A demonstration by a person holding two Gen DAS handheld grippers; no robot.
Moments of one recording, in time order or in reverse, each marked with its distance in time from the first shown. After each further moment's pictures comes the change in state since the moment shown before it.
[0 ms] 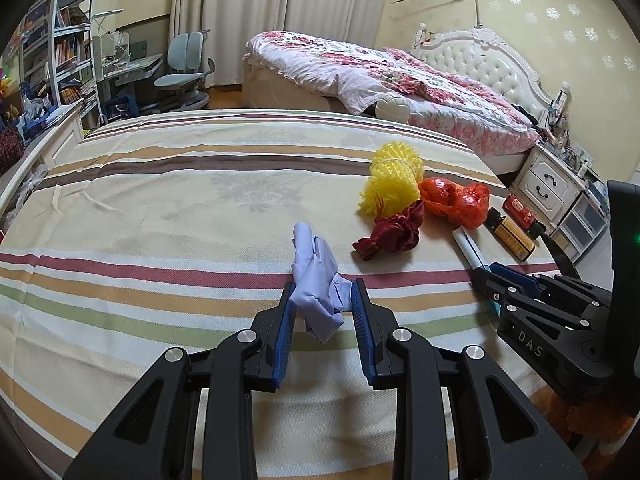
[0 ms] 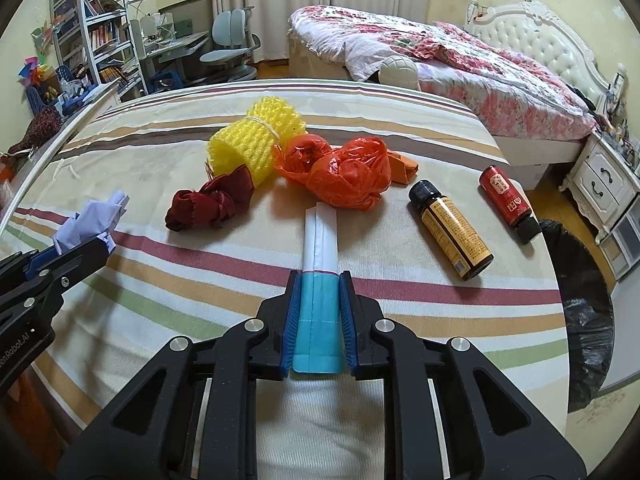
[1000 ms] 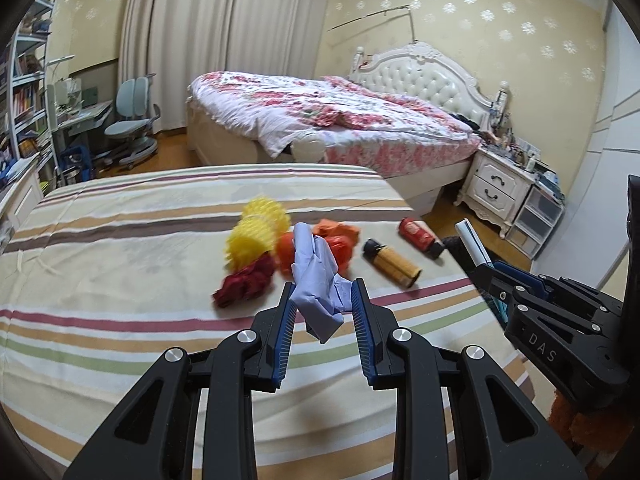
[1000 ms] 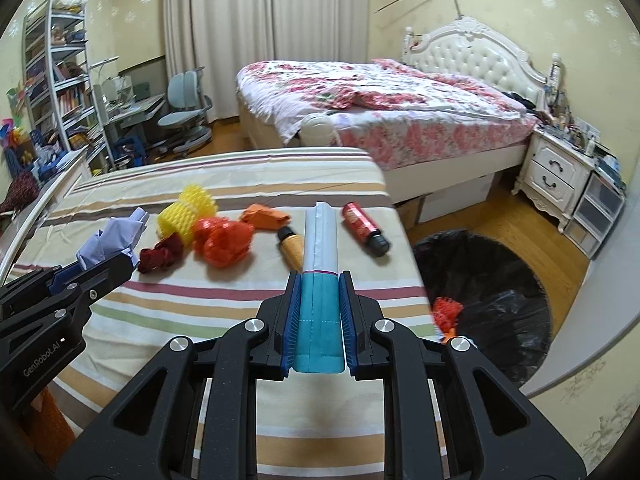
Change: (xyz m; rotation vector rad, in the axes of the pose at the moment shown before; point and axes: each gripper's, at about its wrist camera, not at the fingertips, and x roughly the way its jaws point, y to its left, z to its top) left arm -0.033 -0.098 0.014 0.133 -0.125 -0.155; right arm -0.087 -0.085 -0.013 0.150 -0.192 -0.126
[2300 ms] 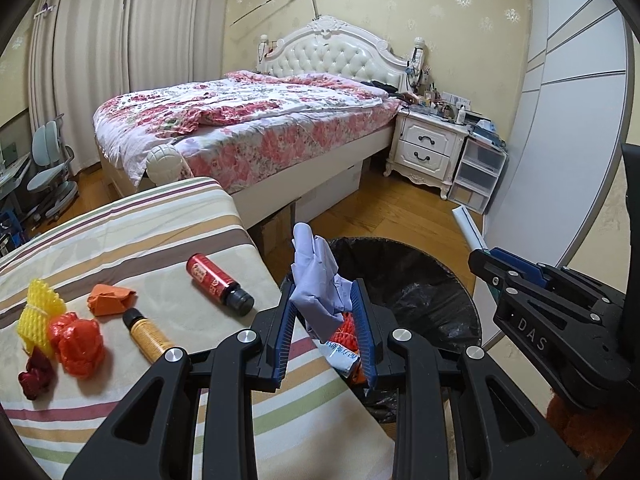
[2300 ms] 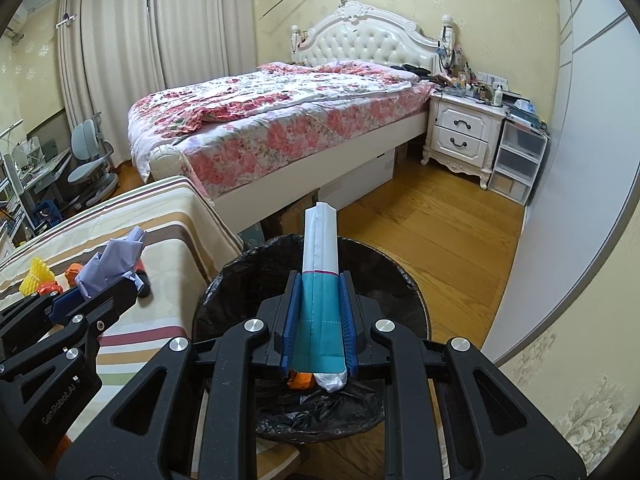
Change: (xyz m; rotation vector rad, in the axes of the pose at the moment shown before) left arm 0.110 -0.178 0.026 0.223 0.050 -0.186; right arm 0.025 -0.190 -0.005 0.246 -0.024 -0.250
